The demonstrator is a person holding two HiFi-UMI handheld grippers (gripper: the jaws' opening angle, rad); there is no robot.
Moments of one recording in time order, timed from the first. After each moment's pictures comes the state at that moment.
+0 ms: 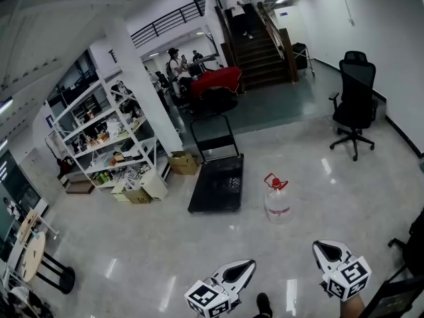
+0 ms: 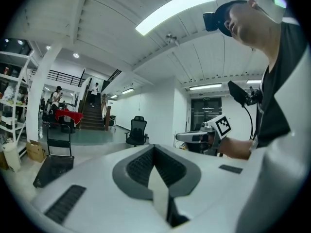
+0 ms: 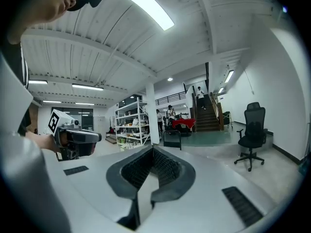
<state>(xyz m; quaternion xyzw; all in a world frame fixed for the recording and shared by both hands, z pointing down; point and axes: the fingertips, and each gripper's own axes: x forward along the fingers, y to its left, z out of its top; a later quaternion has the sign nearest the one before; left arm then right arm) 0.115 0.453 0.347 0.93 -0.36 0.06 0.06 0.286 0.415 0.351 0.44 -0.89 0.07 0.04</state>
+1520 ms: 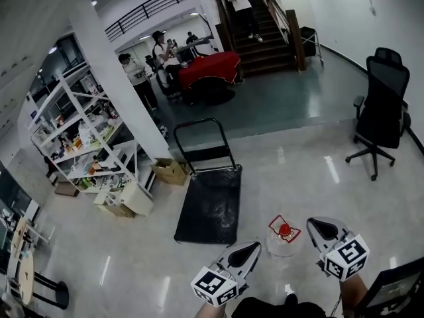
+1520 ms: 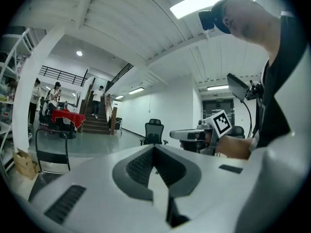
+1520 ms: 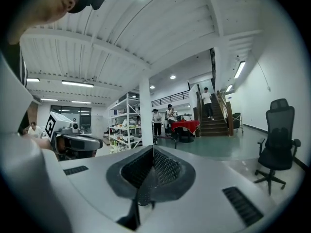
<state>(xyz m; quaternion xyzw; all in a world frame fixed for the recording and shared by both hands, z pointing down) 0.078 -0.172 0.355 0.93 -0.37 0.04 0.05 0.217 -0.220 0.341 0.42 -0.91 0.06 0.04</state>
